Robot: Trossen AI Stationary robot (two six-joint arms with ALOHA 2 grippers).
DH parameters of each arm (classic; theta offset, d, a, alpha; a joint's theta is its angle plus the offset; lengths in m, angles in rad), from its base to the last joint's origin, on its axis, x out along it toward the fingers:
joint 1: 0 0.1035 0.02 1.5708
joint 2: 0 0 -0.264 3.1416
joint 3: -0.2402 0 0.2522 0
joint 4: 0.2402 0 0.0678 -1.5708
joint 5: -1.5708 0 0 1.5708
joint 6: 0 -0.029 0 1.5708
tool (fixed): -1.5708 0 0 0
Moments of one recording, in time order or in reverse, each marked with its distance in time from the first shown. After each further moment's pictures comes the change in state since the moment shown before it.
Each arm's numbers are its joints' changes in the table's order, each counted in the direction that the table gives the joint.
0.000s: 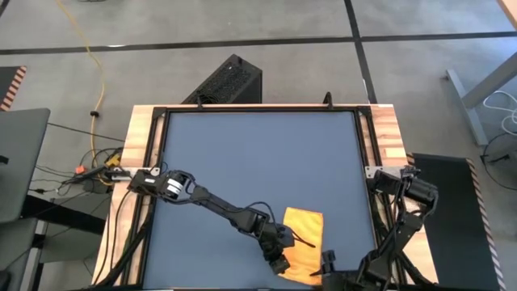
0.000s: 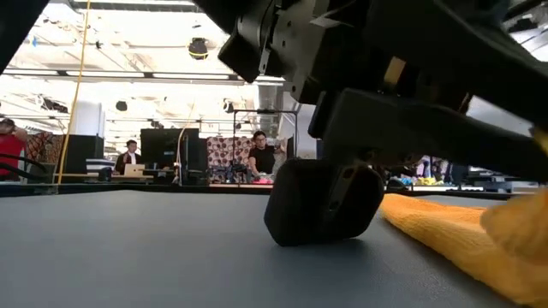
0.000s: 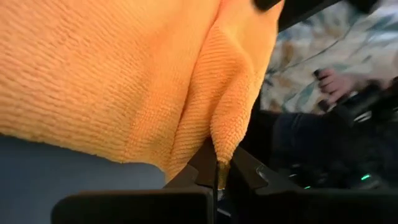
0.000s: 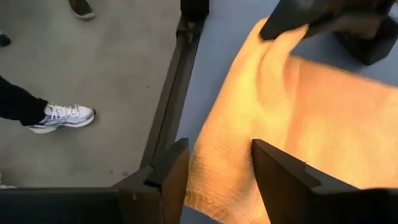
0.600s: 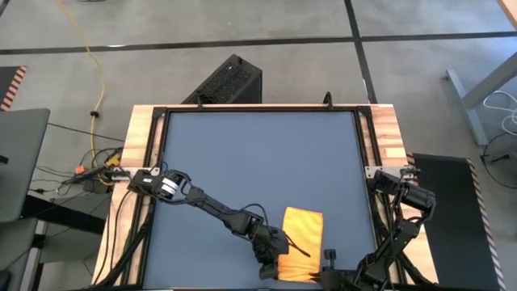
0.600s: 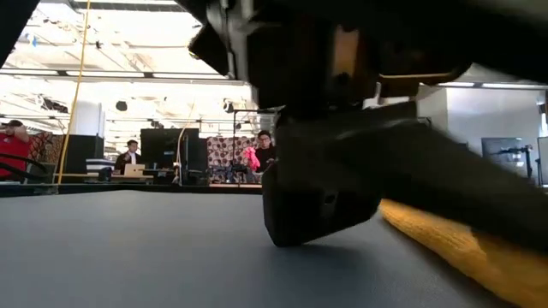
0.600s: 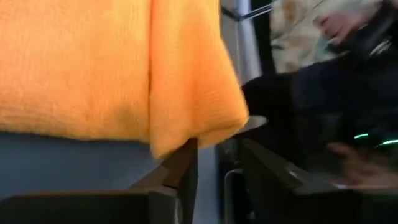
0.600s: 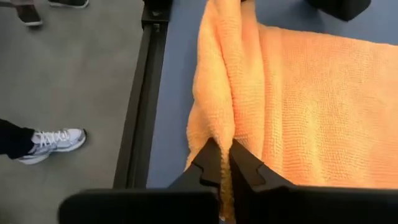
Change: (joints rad) left arm -0.010 0.059 0.073 -0.029 -0.027 -0.333; right arm 0.001 -0.061 -0.002 0.008 0.057 -0.211
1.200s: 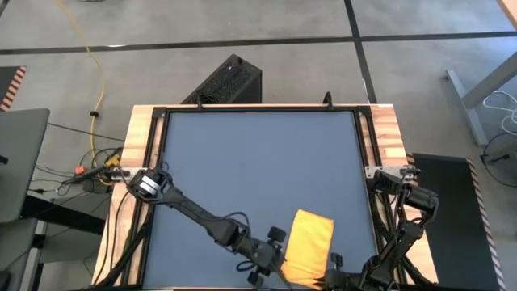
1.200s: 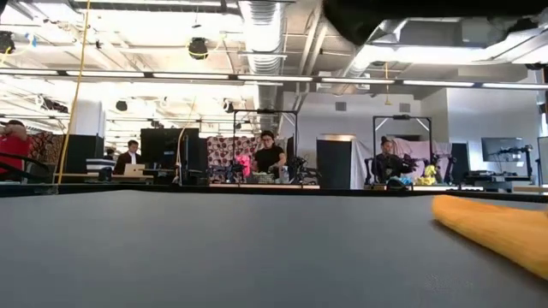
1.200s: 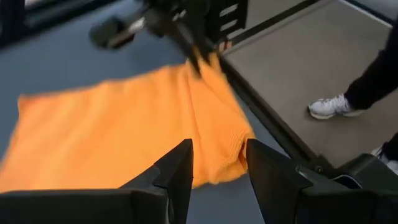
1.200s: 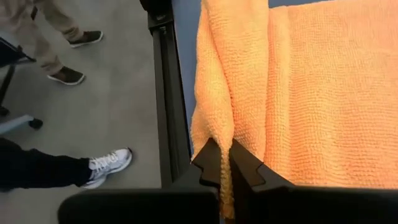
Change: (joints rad) left arm -0.122 0.179 0.001 0.021 -0.592 -0.839; right arm 0.050 0.003 0.000 -0.017 -0.024 -0.314
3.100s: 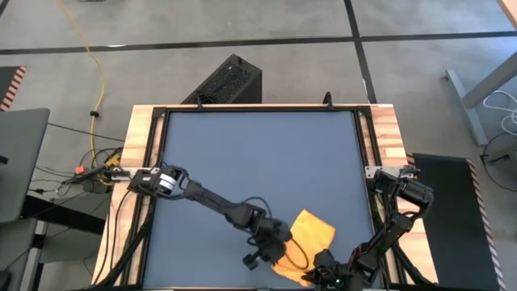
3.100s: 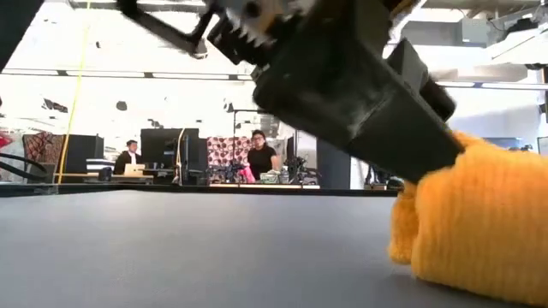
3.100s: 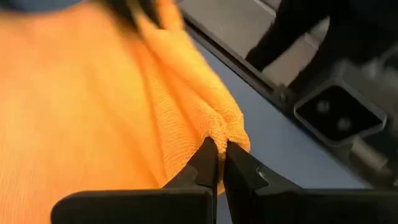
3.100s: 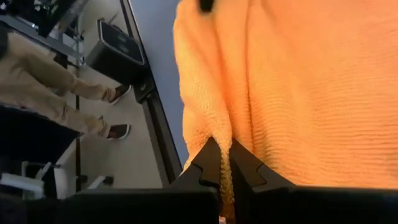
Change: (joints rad) left arm 0.153 -0.130 -0.031 0.101 0.594 -0.138; right arm -0.115 0.033 0.122 -0.283 -0.083 -0.228
